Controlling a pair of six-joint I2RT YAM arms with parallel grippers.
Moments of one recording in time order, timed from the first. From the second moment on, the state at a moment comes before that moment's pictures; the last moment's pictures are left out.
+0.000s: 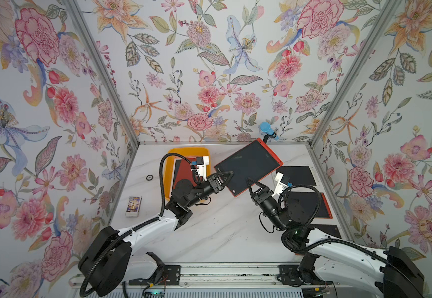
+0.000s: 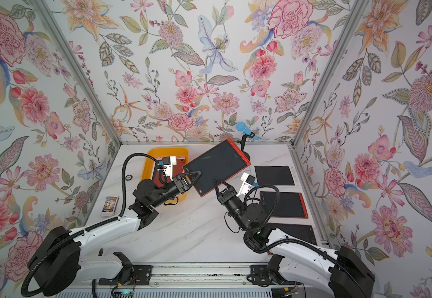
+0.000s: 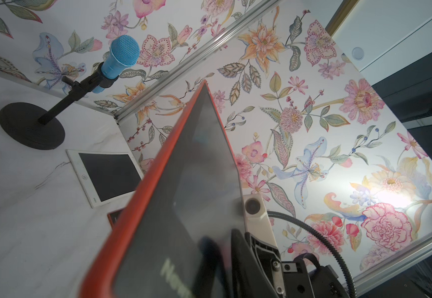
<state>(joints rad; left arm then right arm) -0.68 1.29 0.68 0.84 0.37 -1.09 0.93 1.00 0.45 0.82 0.28 1.14</state>
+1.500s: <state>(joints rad) -0.52 2.34 1.80 -0.08 0.68 -0.63 0.35 0.66 0.79 -0.40 0.35 0.54</state>
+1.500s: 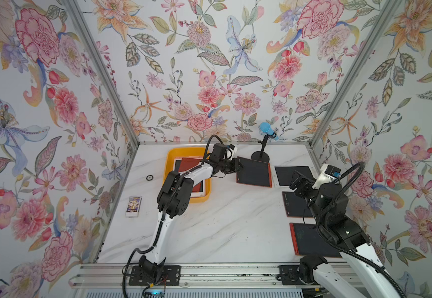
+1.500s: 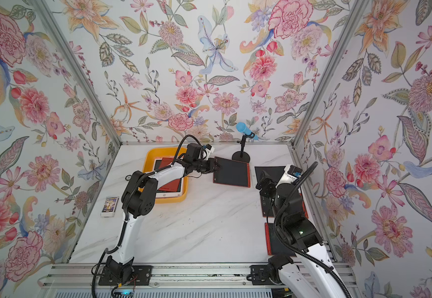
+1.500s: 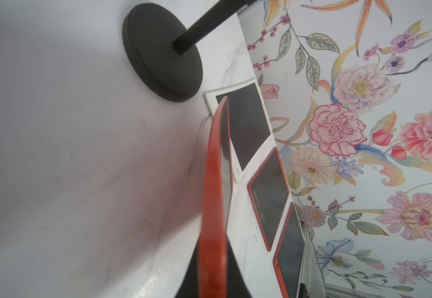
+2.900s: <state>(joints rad) -0.47 2.47 2.04 -0.51 0.41 -0.37 0.19 0.70 0.71 -0.36 0.12 0.61</state>
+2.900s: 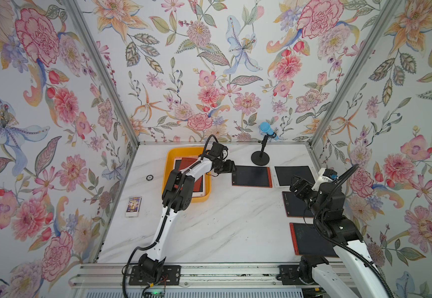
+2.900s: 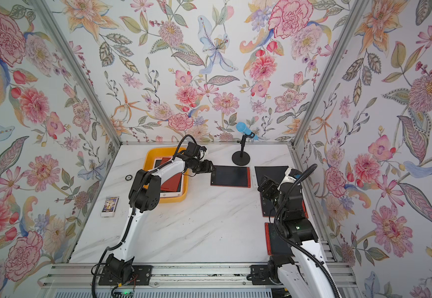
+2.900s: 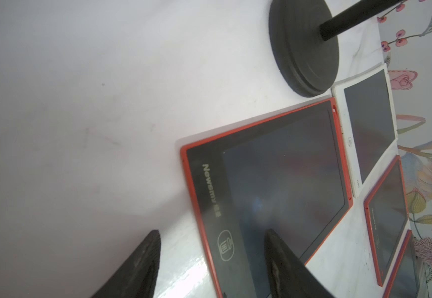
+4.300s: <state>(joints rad) -0.35 0.92 0.78 -0.35 -0.16 -0.41 0.83 2.16 1.57 -0.19 0.20 0.58</state>
